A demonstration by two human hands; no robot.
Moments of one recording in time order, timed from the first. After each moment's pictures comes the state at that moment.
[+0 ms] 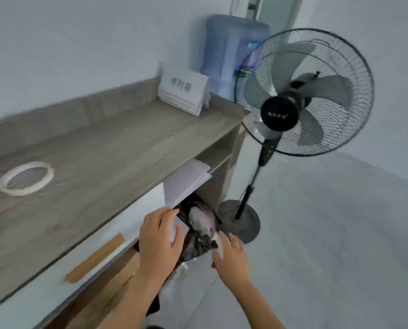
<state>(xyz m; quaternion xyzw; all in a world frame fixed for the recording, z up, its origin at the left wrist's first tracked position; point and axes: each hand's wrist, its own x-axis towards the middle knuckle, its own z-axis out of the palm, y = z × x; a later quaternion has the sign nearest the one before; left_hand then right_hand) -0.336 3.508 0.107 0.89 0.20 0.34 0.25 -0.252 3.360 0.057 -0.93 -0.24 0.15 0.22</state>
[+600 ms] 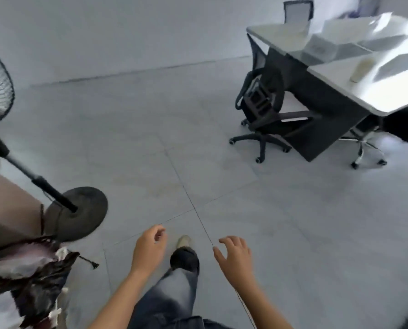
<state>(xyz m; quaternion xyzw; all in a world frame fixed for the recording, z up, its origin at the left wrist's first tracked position) -0.293 3.161 0.010 0.89 -0.08 -0.21 0.40 -0.423 3.008 0.002 -0.90 0.34 0.02 0.27</state>
